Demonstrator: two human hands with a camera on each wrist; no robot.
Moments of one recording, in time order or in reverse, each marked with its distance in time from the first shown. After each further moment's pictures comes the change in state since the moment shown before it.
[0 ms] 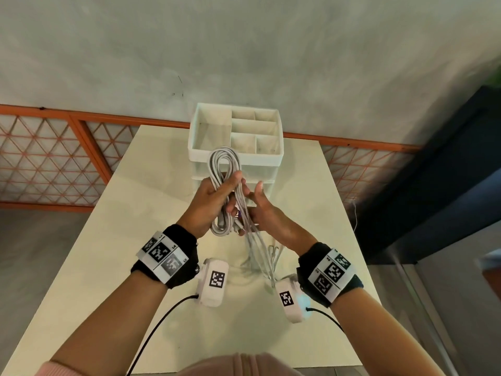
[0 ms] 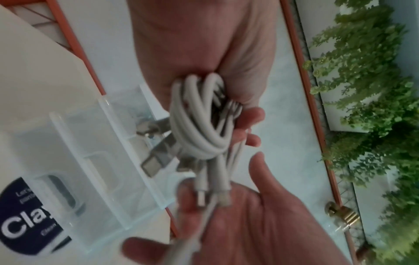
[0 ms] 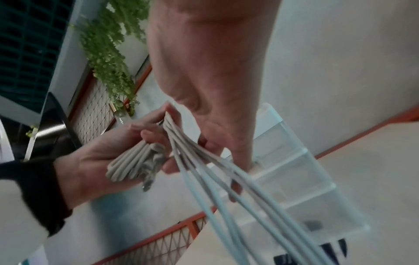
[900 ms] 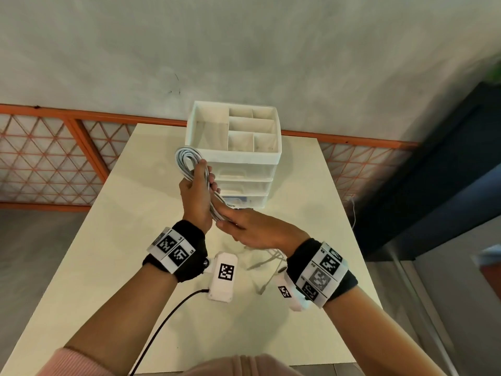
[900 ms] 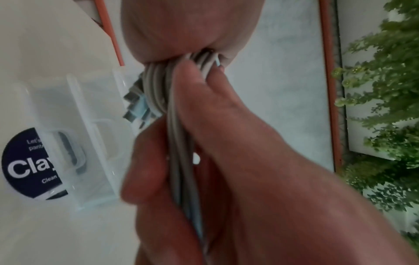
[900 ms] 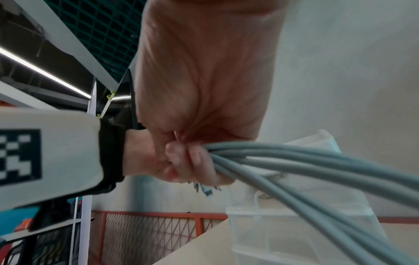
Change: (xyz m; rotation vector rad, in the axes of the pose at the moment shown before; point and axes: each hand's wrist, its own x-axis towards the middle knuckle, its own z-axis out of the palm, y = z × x) left_hand 0.023 -0.009 0.004 -0.453 0.610 -0.122; right_hand 0.010 0.005 0.012 -0.751 -0.255 -0.182
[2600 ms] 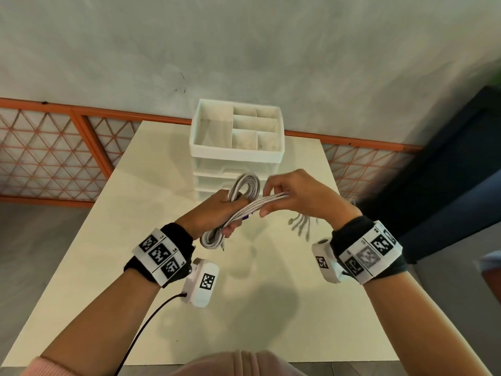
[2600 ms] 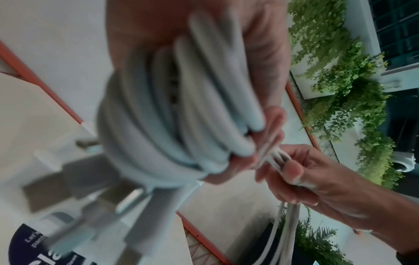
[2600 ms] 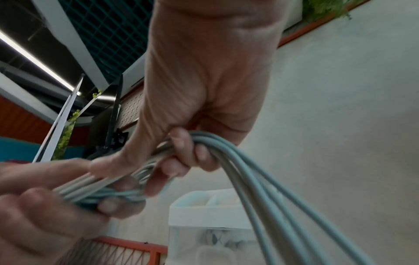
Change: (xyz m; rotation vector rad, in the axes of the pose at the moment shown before) left_hand -0.038 0.017 -0.014 0.769 -0.744 -0.190; right_hand -0.045 0.009 -0.075 -0.035 0.275 0.100
